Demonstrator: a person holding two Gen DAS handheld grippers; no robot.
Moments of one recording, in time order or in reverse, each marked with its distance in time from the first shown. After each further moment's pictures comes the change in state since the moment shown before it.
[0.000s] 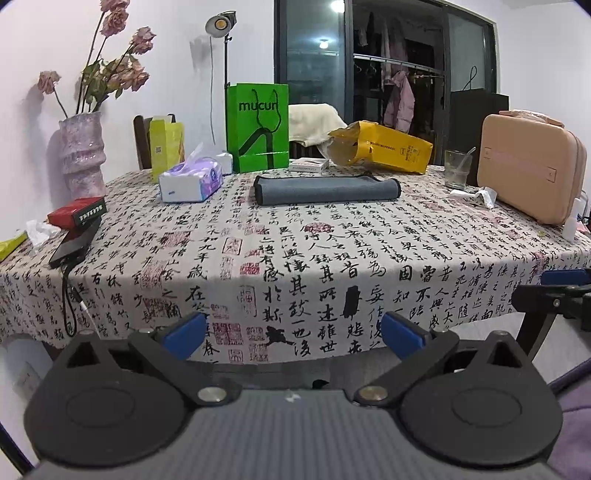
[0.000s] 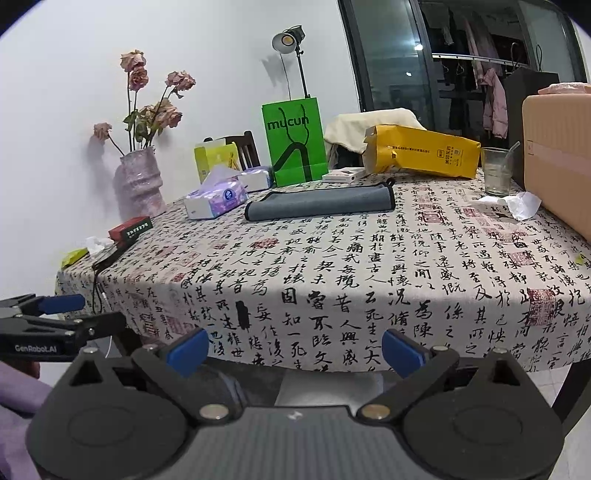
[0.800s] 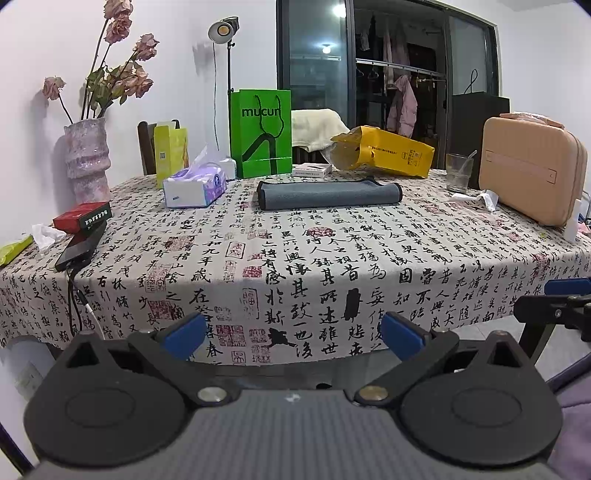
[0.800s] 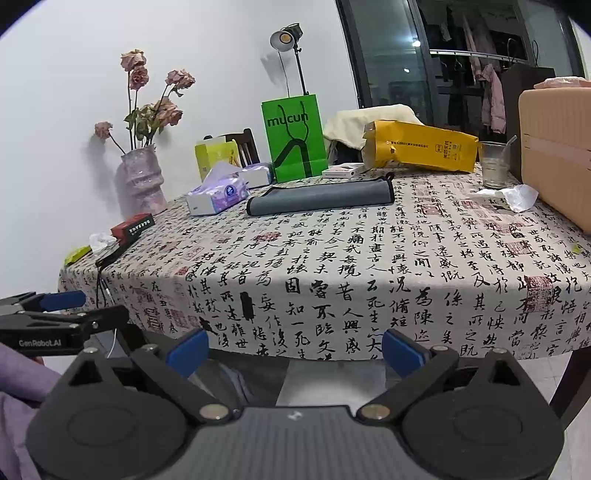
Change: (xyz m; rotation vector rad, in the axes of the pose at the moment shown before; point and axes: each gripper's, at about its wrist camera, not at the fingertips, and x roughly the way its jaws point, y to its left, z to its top) left arm -0.006 -0.005 -0.001 0.006 -0.022 0.016; right arm -0.007 0.002 -0.006 0.016 0.011 -0.009
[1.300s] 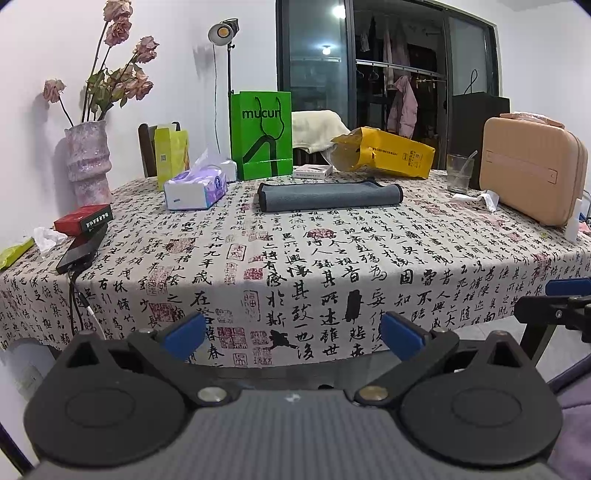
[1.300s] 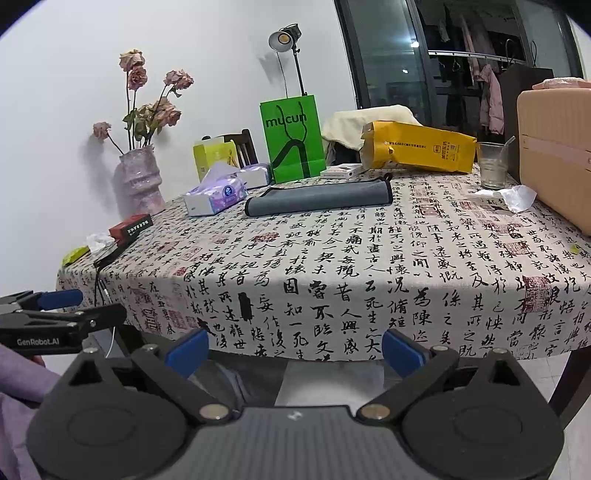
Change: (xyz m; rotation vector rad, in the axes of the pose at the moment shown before) left arm -0.002 -0.001 0.001 0.004 -0.003 0.002; right arm 0.000 0.000 0.000 -0.002 -0.003 -0.001
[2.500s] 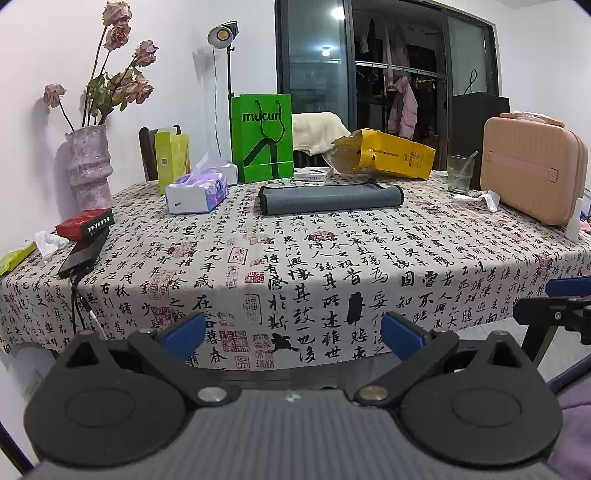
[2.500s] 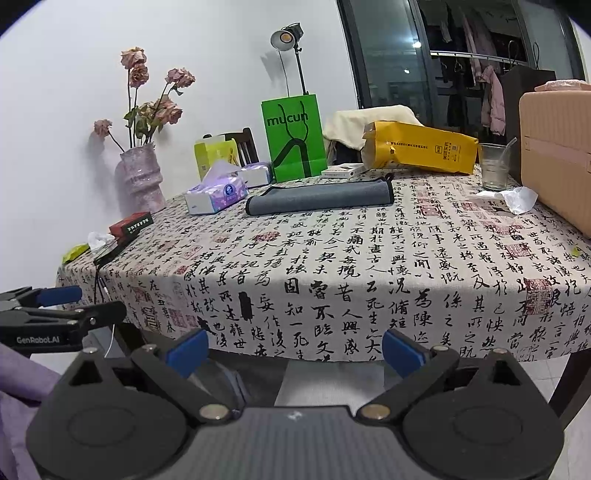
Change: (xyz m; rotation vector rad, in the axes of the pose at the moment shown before) left arm 0.001 0.001 0.003 0.009 -0.005 0.004; right arm 0.002 0.000 0.001 -0.009 0.003 0.002
